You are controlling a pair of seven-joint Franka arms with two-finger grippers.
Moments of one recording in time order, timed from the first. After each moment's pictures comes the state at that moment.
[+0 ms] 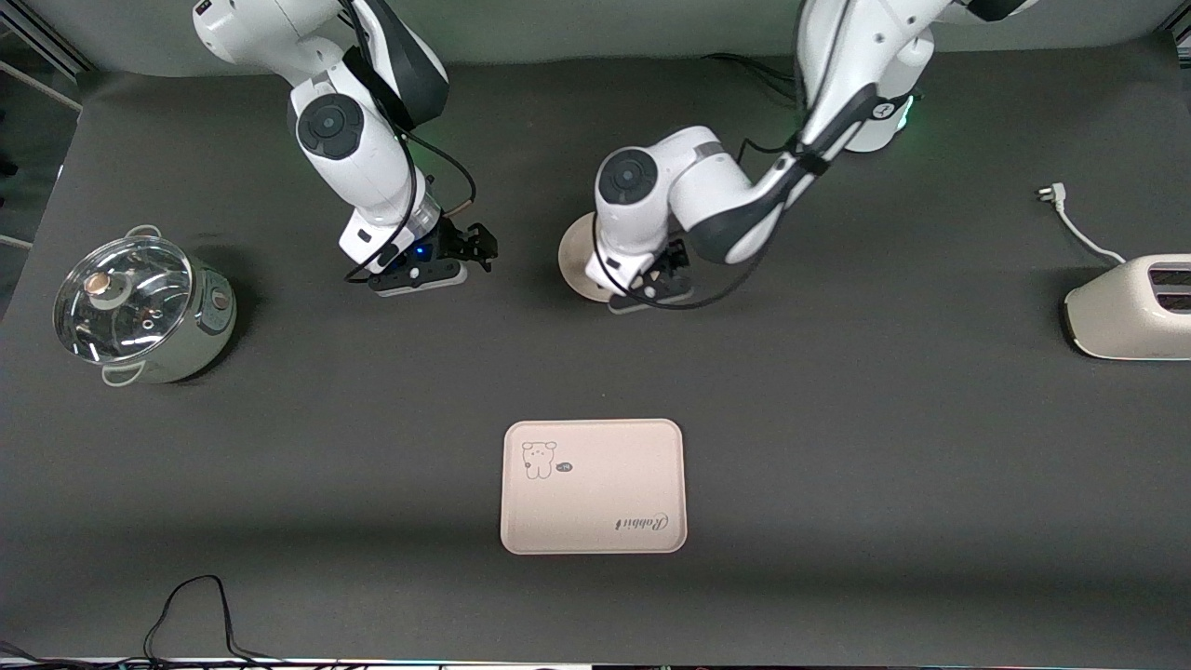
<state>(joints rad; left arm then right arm) -0.23 0.52 -0.64 -1.75 0.30 2.03 -1.19 0.65 -0.01 -0.08 -2.24 0.13 2.27 0.40</state>
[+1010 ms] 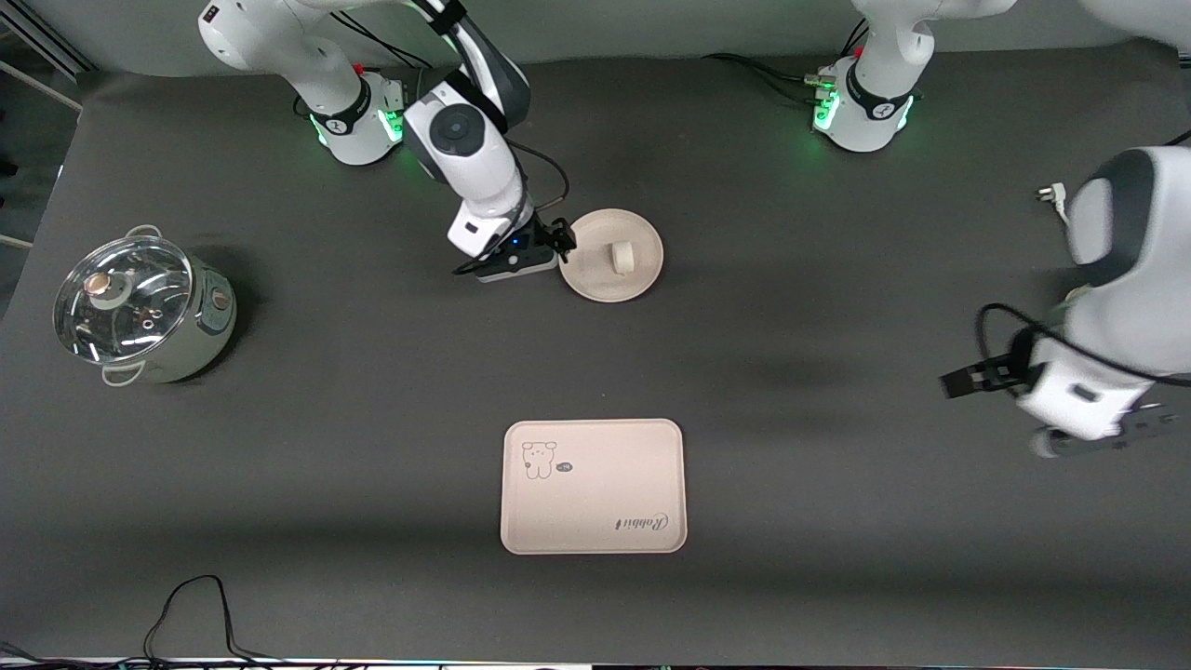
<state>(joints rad) -0.02 0.32 -0.03 -1.45 0.06 1.68 -0.30 0.91 0.22 -0.08 -2.29 0.16 2.60 0.58</state>
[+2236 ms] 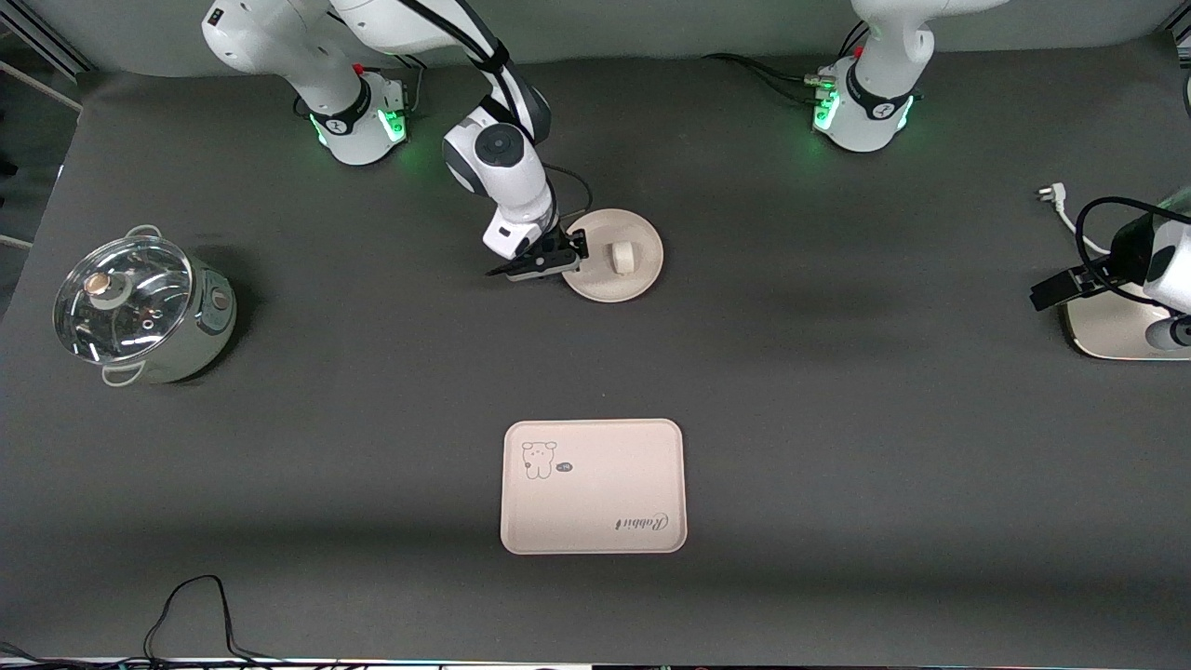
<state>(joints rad) 0.10 0.04 -0.06 -1.72 0.05 1.66 -0.25 0.99 0.40 -0.08 -2.34 0.16 2.87 0.64</state>
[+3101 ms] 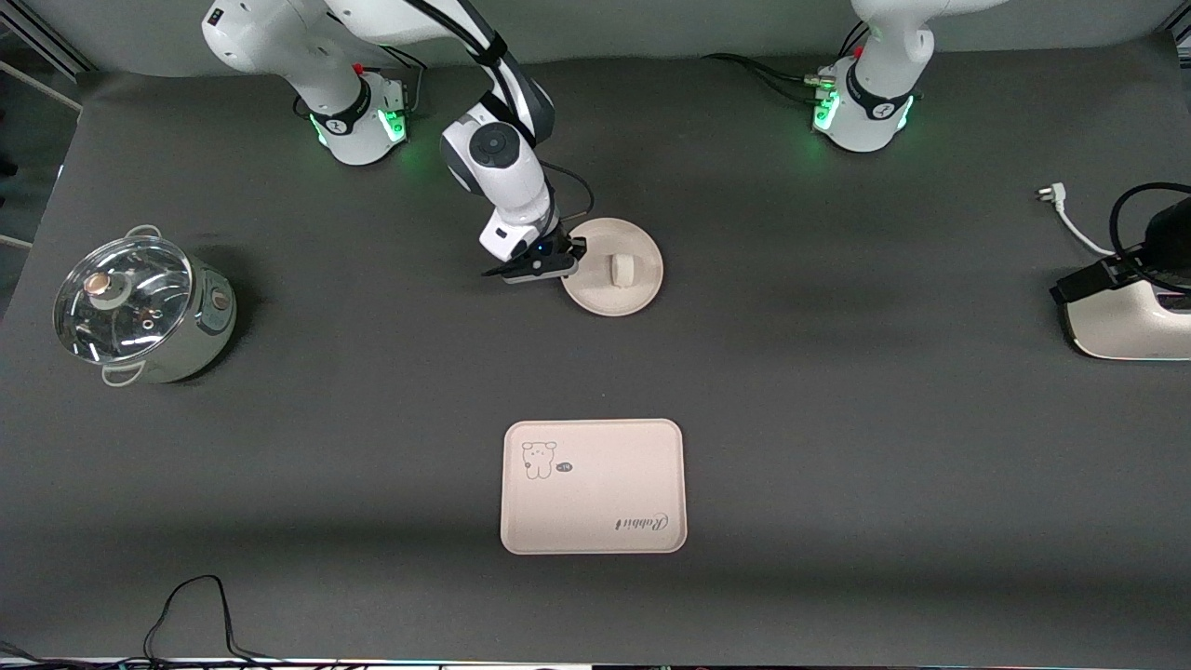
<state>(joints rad) 0.12 0.04 -0.03 -1.65 0.00 1.62 -0.25 0.98 0.33 -0.12 -2.27 0.22 2.72 0.64</state>
